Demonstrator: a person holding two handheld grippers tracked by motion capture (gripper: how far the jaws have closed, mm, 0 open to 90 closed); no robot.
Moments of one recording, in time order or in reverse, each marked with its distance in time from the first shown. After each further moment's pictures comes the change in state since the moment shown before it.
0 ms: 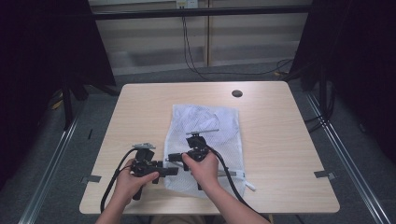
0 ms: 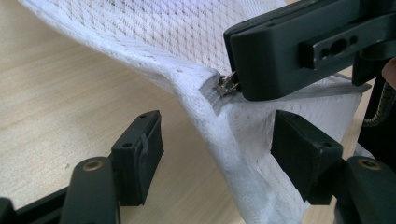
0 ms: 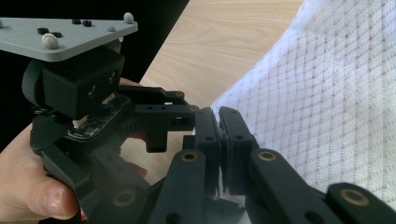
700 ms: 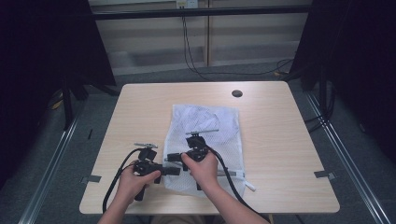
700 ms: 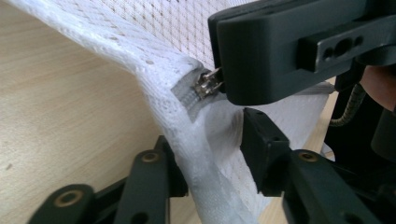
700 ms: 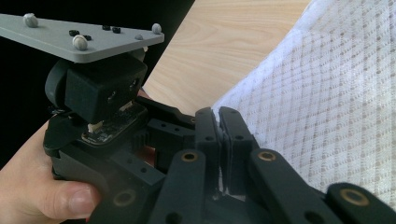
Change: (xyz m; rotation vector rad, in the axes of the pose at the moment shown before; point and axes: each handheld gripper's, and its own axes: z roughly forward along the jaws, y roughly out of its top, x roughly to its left) left arm 0.001 0.002 0.007 0.034 -0.107 -0.076; right arm 0.002 0.000 0.000 -0.009 0.013 0.010
